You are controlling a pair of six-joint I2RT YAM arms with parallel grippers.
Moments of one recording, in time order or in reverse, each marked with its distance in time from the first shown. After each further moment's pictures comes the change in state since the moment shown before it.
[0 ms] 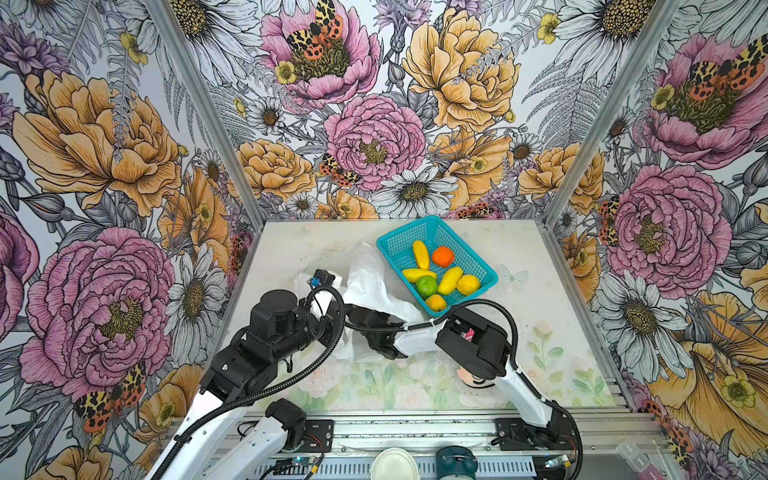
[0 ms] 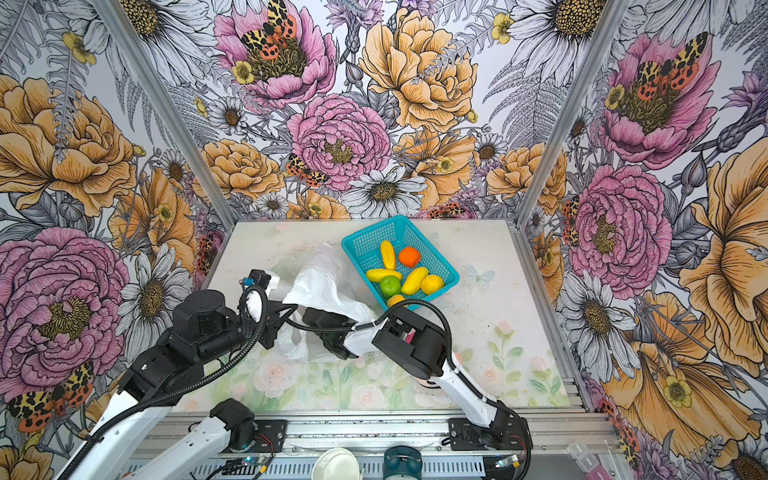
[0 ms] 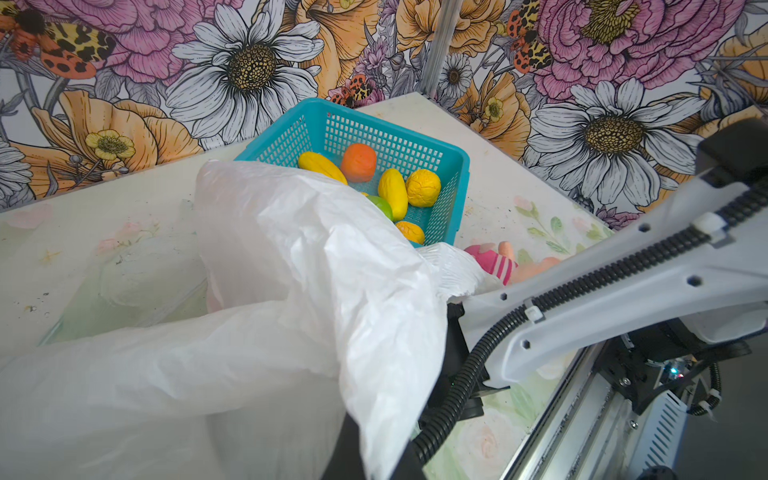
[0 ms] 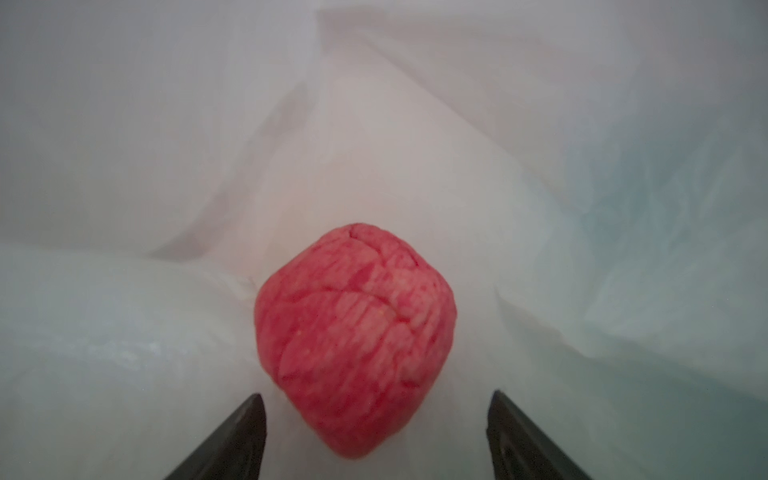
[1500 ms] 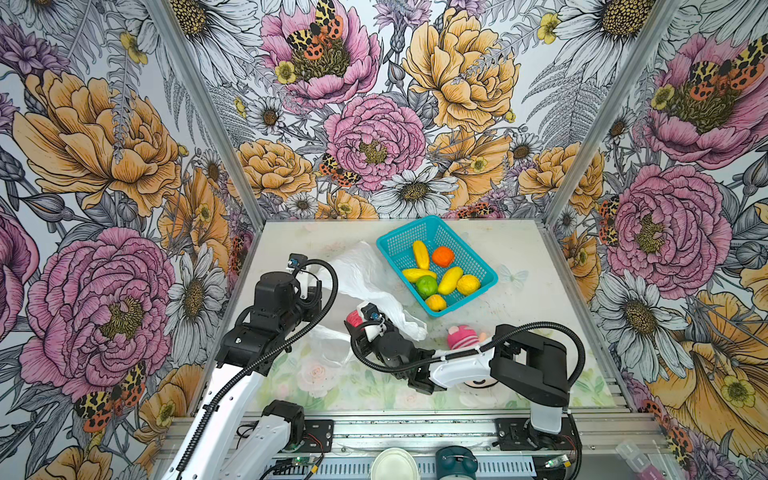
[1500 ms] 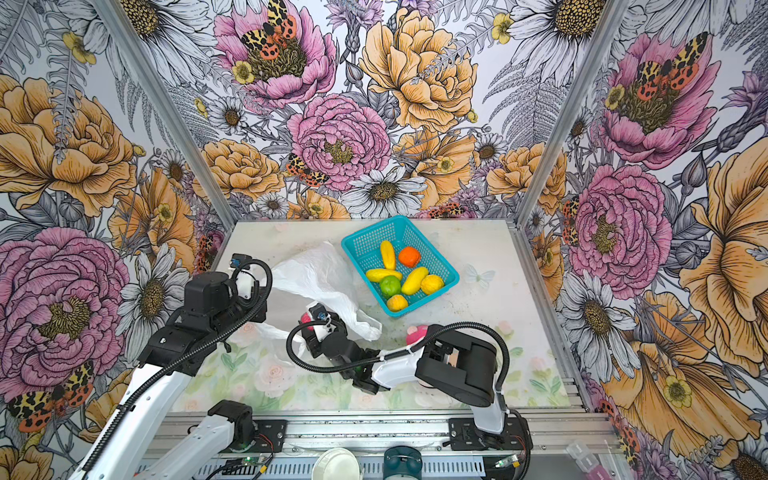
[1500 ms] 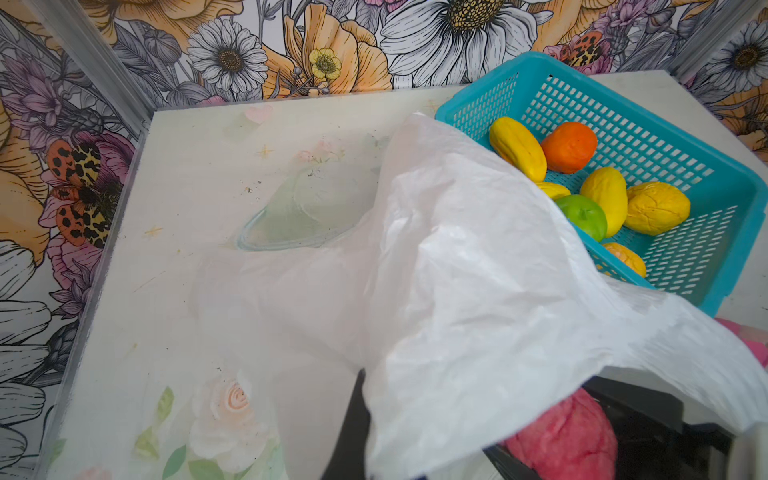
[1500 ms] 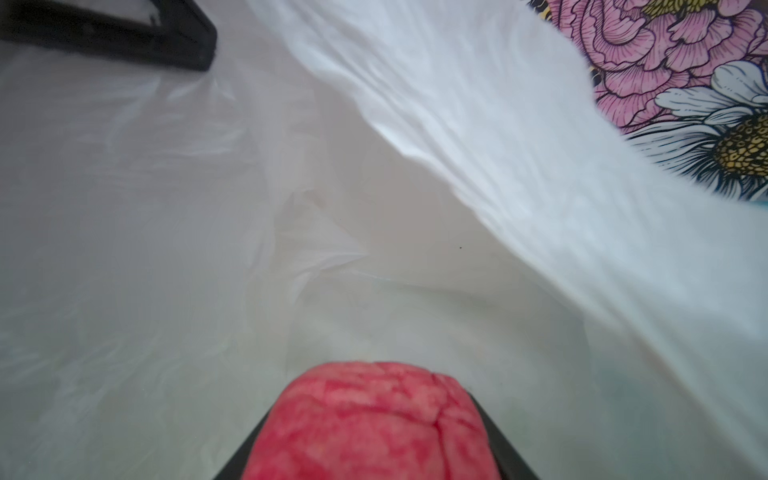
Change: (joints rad) left arm 0.283 0.137 -0.010 -0.010 -0.248 -0.011; right arm 0.172 -0.439 -0.492 0.413 -0.152 -0.160
